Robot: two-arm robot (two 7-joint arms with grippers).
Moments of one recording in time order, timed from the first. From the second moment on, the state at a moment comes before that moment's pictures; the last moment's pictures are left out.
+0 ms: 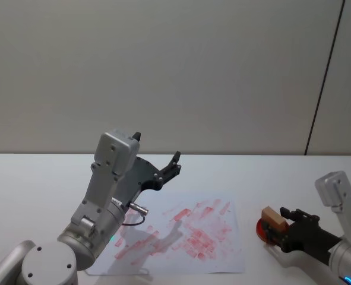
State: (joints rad) left arm -0.24 0.38 0.45 -1.63 -0.20 0.01 -0.01; right arm 0.12 0.34 -0.24 -1.47 0.19 0.22 0.39
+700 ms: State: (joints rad) left arm -0.24 0.38 0.45 -1.63 -0.20 0.01 -0.01; right arm 0.15 0.33 -0.26 -1.43 0.17 0.19 0.39
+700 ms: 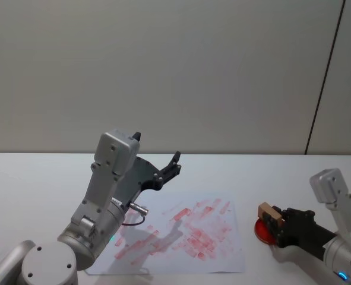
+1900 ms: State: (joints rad) left arm -0.24 0.38 0.45 -1.63 -0.20 0.01 -0.01; right arm 0.27 0.21 -0.34 -1.33 0.10 0.14 0.43
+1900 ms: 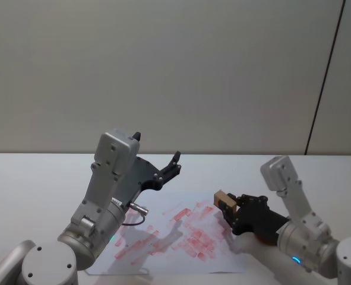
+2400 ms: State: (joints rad) left arm -0.24 0.38 0.45 -1.63 -0.20 0.01 -0.01; right arm 0.31 0.17 -0.36 -1.23 0.05 0.15 0.41
